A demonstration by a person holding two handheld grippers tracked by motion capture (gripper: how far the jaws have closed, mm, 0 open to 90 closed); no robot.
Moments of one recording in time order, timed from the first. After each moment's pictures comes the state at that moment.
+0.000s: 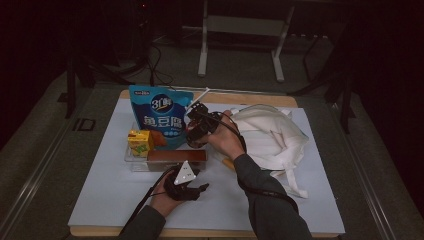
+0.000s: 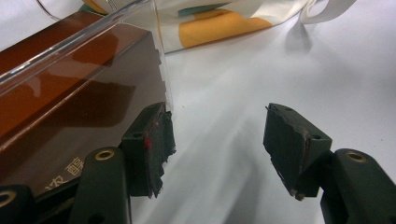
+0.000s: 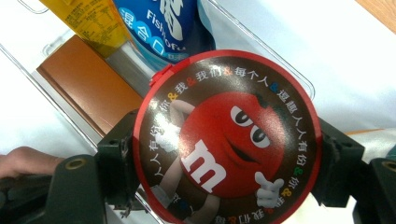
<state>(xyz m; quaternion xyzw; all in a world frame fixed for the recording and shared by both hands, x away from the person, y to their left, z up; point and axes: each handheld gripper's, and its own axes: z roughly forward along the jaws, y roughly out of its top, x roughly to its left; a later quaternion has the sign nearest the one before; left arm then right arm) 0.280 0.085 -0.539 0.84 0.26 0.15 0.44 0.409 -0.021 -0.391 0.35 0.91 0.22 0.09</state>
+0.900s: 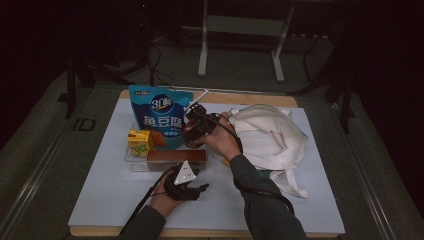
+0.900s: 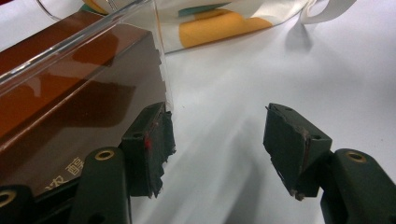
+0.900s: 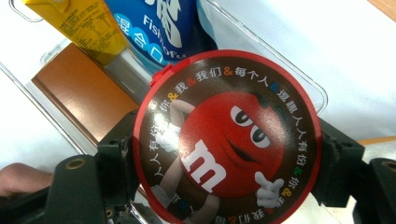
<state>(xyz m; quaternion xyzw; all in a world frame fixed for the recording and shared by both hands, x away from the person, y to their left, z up) 0.280 0.085 -0.539 0.84 0.26 0.15 0.44 0.414 -0.016 -0.403 0.36 0.90 0.23 0.08</state>
